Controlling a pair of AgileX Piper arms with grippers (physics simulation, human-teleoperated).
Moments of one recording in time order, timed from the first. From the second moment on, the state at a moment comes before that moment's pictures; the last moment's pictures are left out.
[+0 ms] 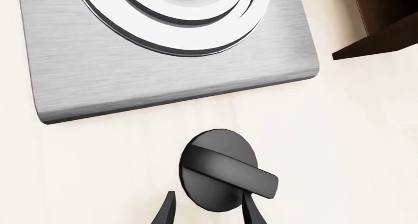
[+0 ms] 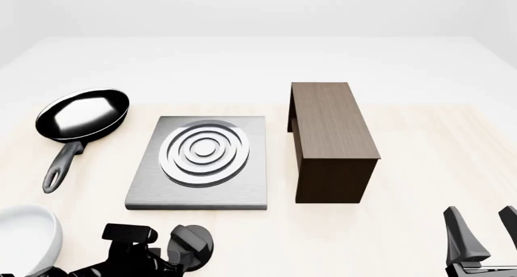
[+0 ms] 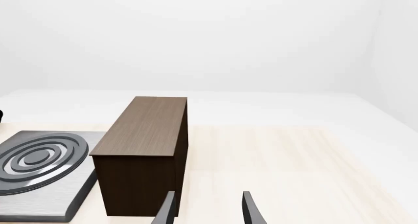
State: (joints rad) left arm -0.56 1.36 -0.14 -0.32 -0.44; right arm 0.00 0.01 -0.01 0.00 -0.01
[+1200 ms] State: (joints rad) left arm -0.33 0.97 -0.13 0.04 -0.30; right arm 0.00 0.01 -0.01 0.00 -0.01
